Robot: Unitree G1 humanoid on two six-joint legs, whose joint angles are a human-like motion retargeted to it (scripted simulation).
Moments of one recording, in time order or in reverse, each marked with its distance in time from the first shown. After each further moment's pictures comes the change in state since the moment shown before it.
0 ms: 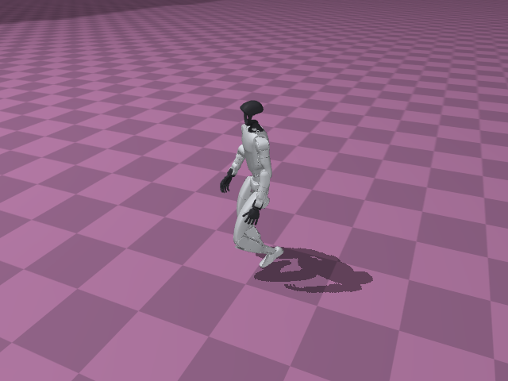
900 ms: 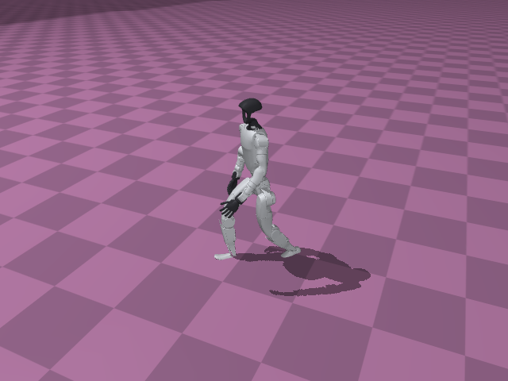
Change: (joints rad) left arm -0.199 0.035 -0.062 -0.197 -0.054 -0.083 0.083; right arm 0.082 0.051 0.020 0.094 -0.051 0.003 0.059; waist -0.141 -0.108 -0.079; left_leg 0.658 -0.432 0.027 -1.007 -0.135 -0.005; right_leg -0.443 -0.319 -0.048 -0.040 0.134 0.198
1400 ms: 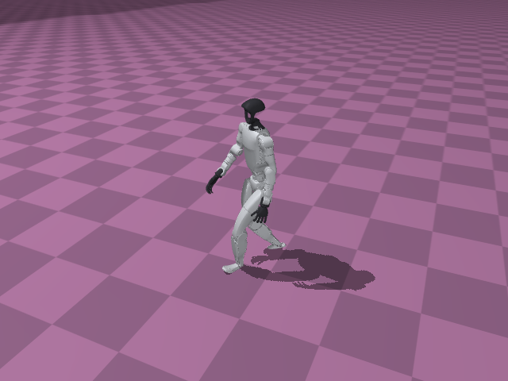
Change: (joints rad) left arm 0.238 -0.074 0.051 0.270 0.097 0.061 -0.026; right arm -0.266 -0.018 0.033 -0.172 -0.035 -0.033 -0.092; waist 0.129 0.039 0.054; left_leg -0.715 0.223 0.113 0.119 0.090 -0.045; right_leg 0.687 0.185 0.038 -0.039 -0.236 -0.153
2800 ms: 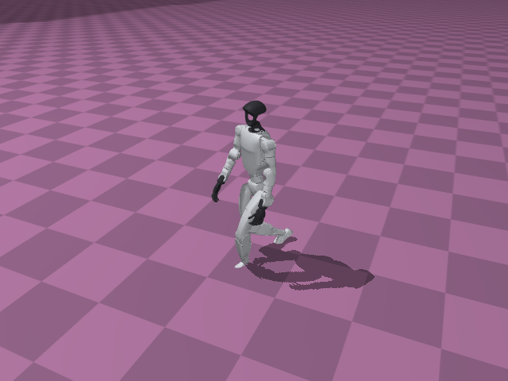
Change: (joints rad) left arm -0.070 -0.035 0.064 0.020 -0.205 0.008 0.009; right arm 0.073 0.091 -0.004 0.134 0.011 0.017 0.055; waist -0.013 -0.150 -0.060; left_leg 0.021 -0.171 0.112 0.072 0.172 0.093; right_leg 0.007 -0.211 0.030 0.352 0.200 0.148
